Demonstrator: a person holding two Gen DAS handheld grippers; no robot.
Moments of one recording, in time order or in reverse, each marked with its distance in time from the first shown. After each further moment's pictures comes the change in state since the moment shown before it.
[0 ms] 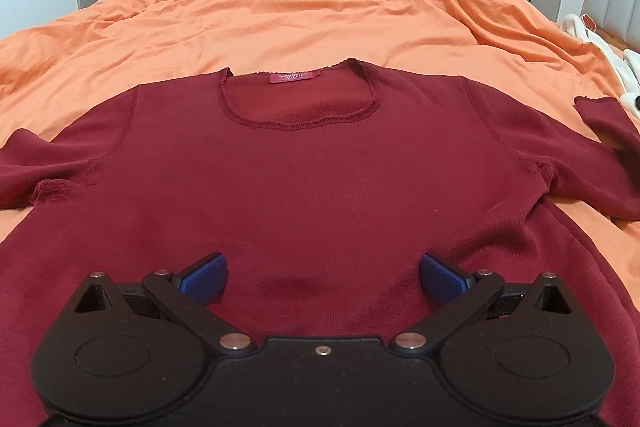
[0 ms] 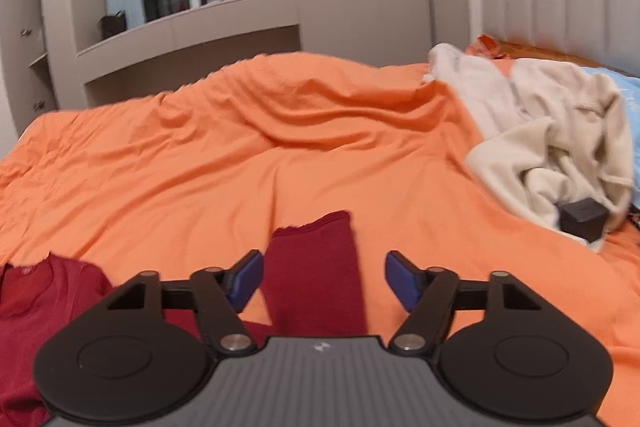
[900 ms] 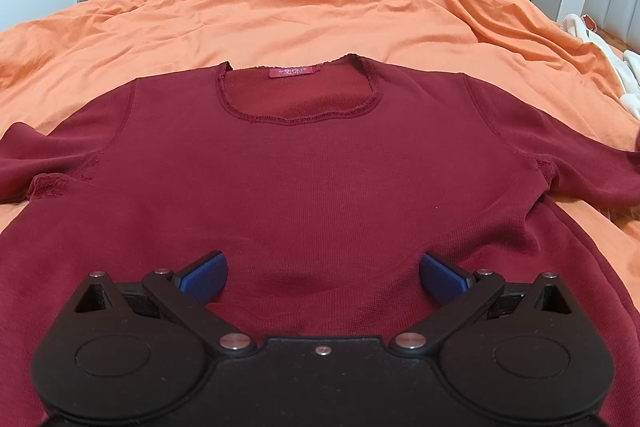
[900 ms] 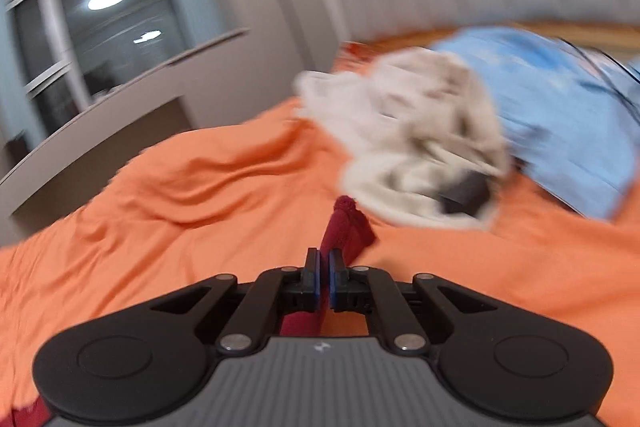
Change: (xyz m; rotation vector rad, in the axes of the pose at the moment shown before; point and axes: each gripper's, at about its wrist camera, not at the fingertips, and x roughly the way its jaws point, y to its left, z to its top) left arm 0.003 0.001 0.000 -0.007 0.016 -0.007; right arm -0.062 -0.087 0.008 0.441 -0.111 -0.235
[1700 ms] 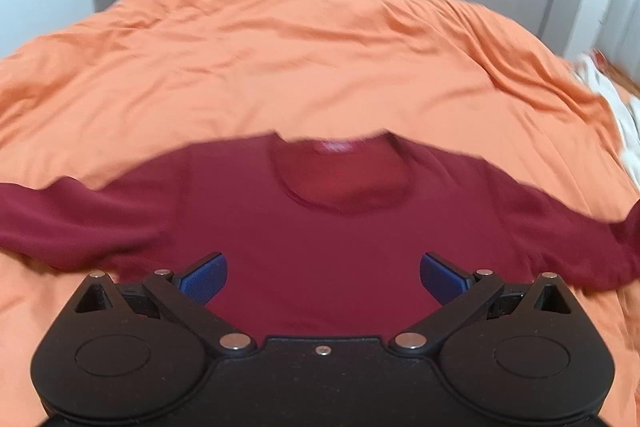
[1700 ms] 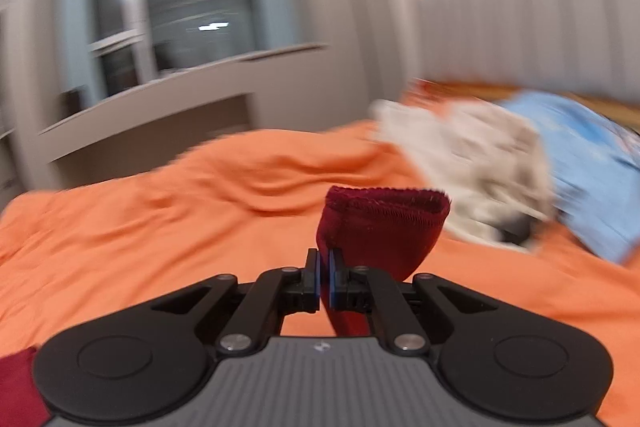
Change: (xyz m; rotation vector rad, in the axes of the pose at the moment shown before) left arm -0.062 0.060 0.088 -0.073 0.005 0.004; right arm -0.077 0.117 -0.042 -0.283 -0.072 0.164
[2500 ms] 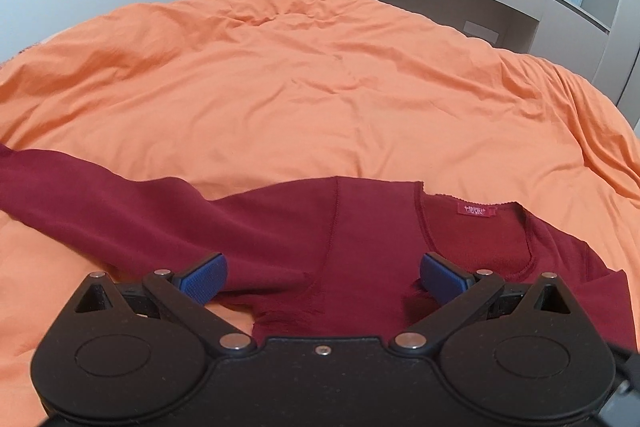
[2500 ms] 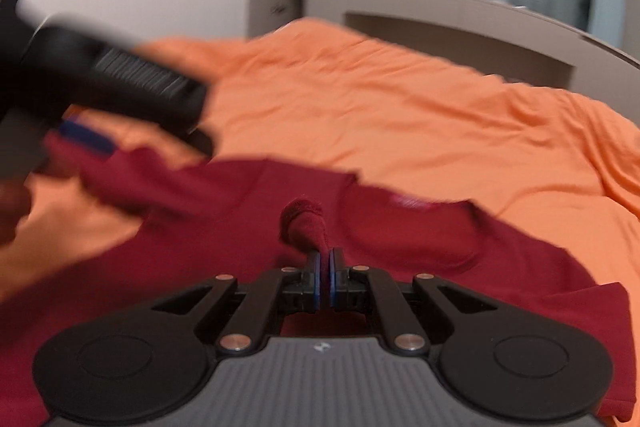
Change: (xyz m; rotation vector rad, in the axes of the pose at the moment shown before) left arm 0.009 0.113 0.018 -0.195 -0.056 0.140; right arm -0.025 0.311 -0.162 -0.609 0.252 0.616
